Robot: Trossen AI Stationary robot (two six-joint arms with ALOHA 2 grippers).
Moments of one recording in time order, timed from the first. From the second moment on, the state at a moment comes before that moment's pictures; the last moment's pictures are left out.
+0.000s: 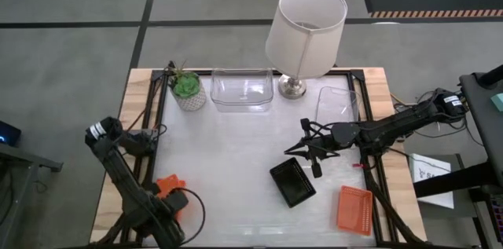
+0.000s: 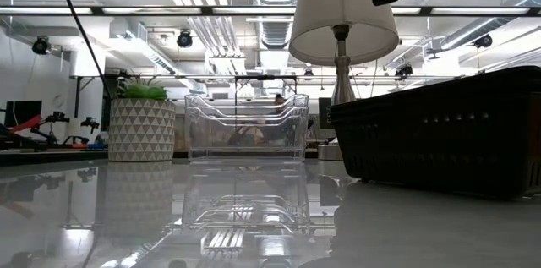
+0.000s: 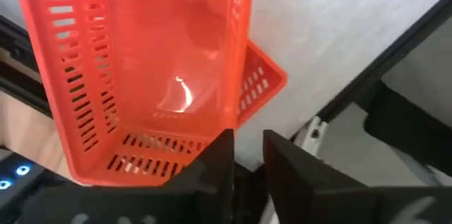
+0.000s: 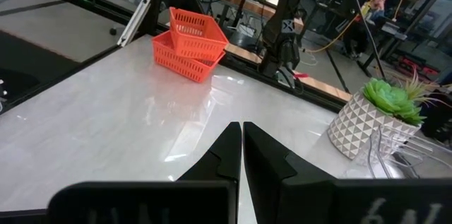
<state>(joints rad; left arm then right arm) -0.94 1.71 1.56 -1.43 0.13 -1.57 0.24 1.10 0.55 0.35 0.04 -0.32</state>
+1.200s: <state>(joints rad) -1.01 1.71 1.40 -1.31 0.01 -1.50 0.24 1.10 0.55 0.34 0.04 -0.31</state>
